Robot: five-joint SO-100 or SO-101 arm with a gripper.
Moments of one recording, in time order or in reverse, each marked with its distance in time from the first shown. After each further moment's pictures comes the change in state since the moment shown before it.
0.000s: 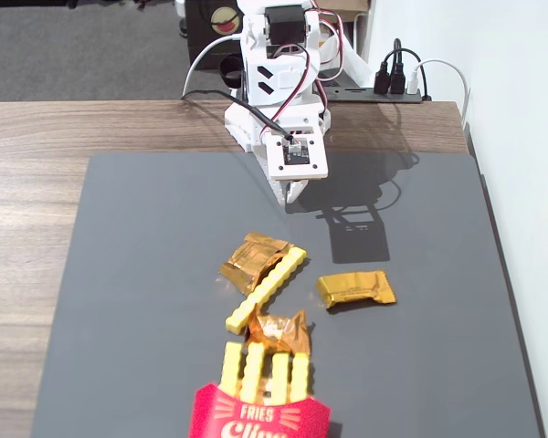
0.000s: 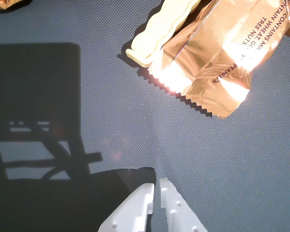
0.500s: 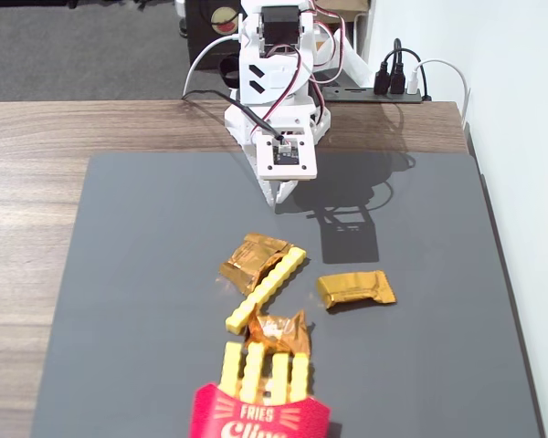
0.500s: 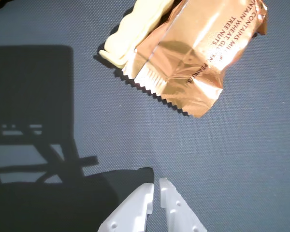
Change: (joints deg) arm 5.5 0.0 0.0 0.2 -4.7
